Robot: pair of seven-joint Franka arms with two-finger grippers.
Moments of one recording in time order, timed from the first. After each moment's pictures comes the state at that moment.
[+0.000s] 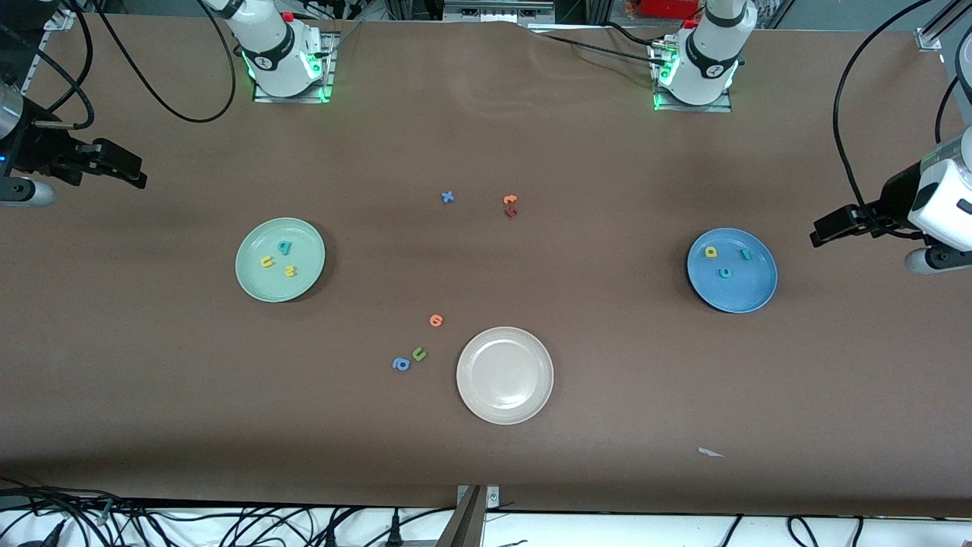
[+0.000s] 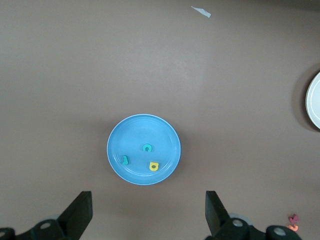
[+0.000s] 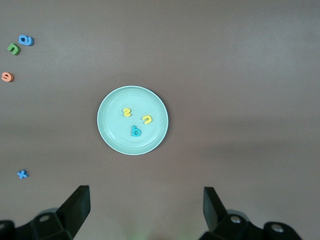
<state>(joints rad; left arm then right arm) 0.07 0.11 -0.05 -1.59 -0.03 1.66 -0.17 0.00 0.00 0.00 -1.64 -0.01 1.56 0.03</state>
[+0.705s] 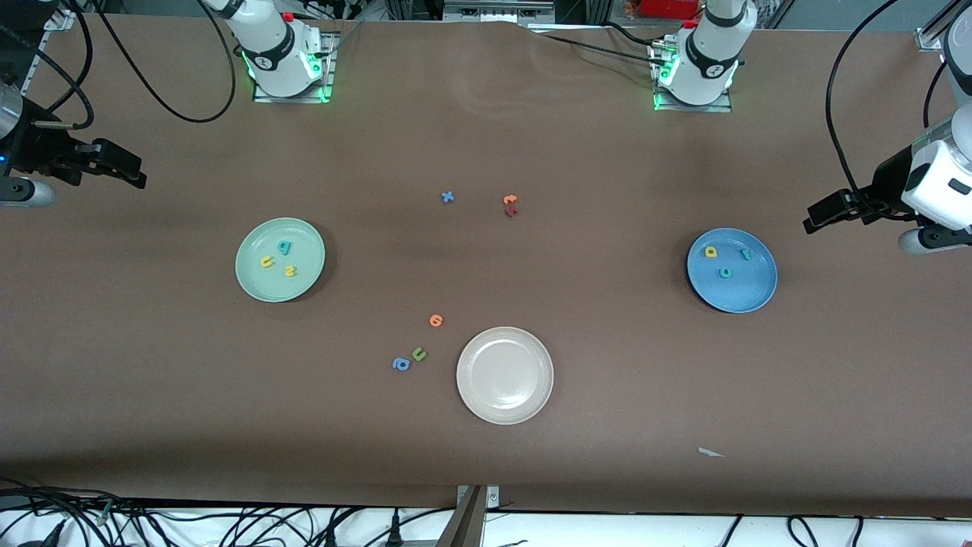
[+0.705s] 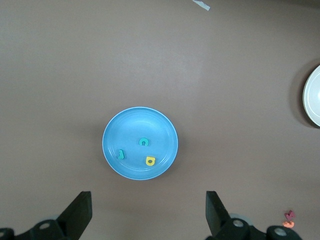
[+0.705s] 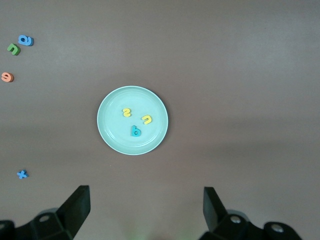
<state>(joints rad) 0.06 0.04 -0.03 -1.71 -0.06 1.72 -0.17 0.00 0.00 0.00 -1.64 -0.01 1.56 0.03</state>
